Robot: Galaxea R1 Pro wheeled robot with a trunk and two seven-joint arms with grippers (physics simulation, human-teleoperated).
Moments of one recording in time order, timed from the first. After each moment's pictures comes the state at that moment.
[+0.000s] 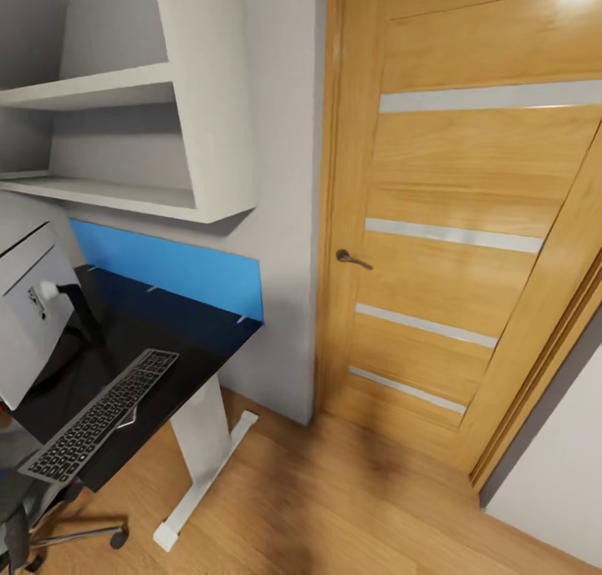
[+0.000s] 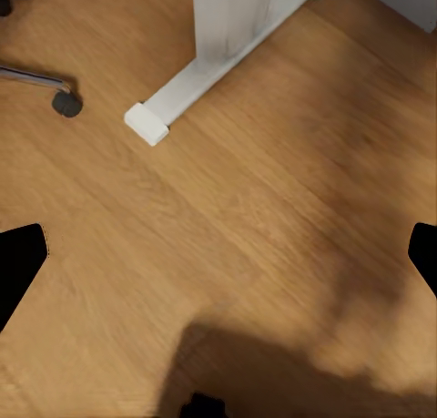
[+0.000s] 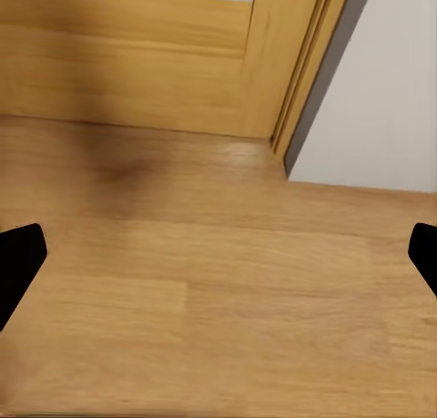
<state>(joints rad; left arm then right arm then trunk) 0.00 -0.01 0.21 -0.58 0.09 -0.29 0.01 -0.16 -0.06 -0.09 -0.25 -0.19 -0.71 -0.18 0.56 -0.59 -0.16</state>
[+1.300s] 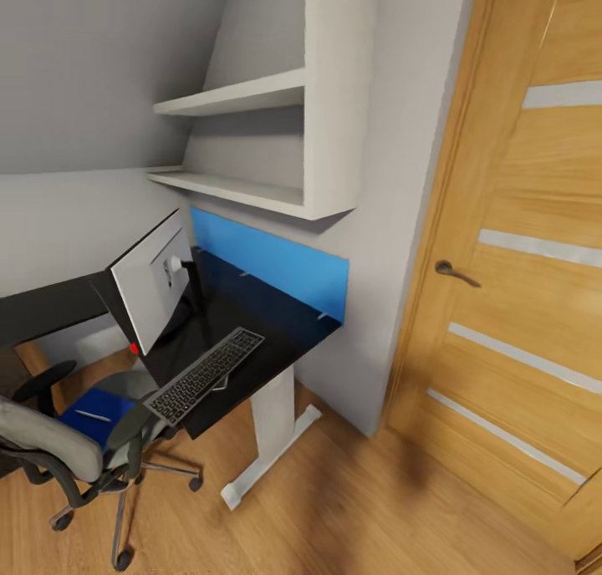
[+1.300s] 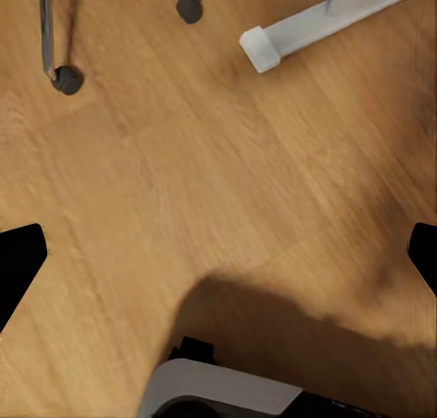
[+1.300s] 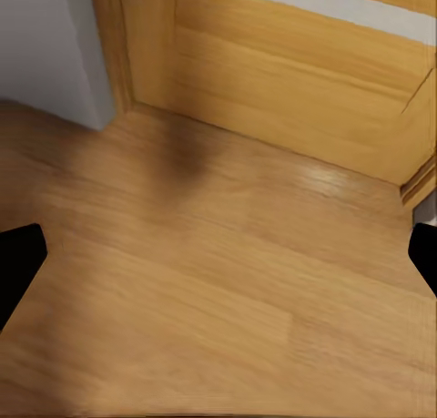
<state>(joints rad) 0.00 -0.03 0.21 -0.45 0.09 -0.34 0.01 -0.16 -0.04 -0.09 -0.22 -0.19 -0.73 -0.19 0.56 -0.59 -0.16</state>
